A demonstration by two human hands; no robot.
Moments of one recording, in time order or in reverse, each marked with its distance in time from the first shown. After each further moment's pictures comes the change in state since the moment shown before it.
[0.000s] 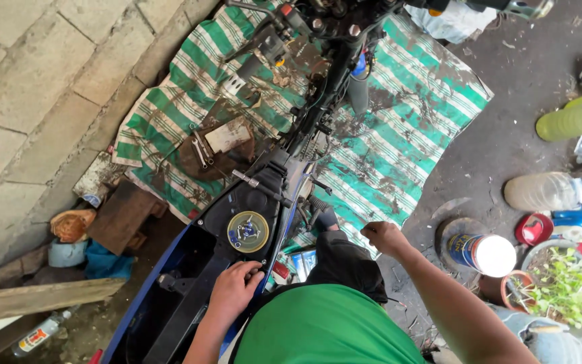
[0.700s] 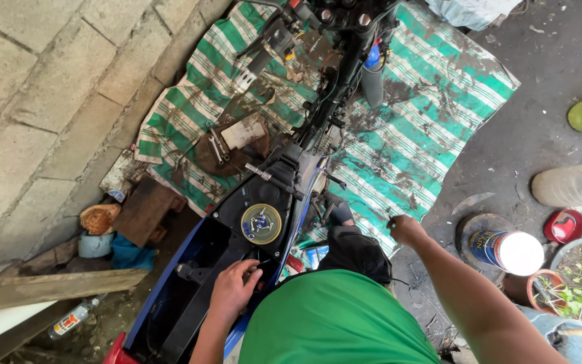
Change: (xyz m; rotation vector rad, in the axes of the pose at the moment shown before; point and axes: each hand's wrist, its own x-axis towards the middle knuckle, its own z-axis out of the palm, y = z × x) left_hand -0.029 -0.014 -0.017 -0.023 0.062 -0.095; right_hand 0.063 0.067 0.022 -0.187 -0.008 0.158
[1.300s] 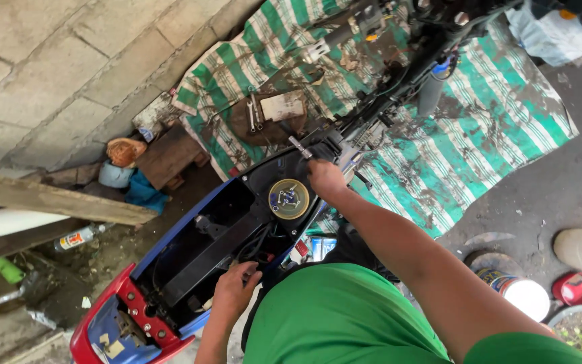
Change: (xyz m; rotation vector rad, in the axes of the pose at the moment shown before) left_hand -0.097 -0.037 0.052 -0.169 0.229 -0.266; right_hand 0.000 -0.344 0.039 -0.184 0.323 -0.818
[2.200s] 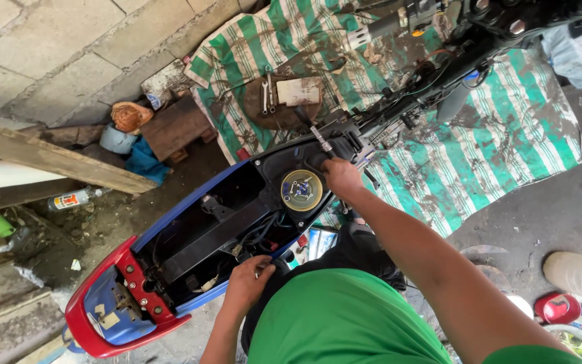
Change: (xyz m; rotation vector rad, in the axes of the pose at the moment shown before) left_hand -0.010 0.021 0.015 -0.147 -0.153 -0.253; right_hand -0.009 -0.003 -0.008 -0.038 -0.118 -0.080
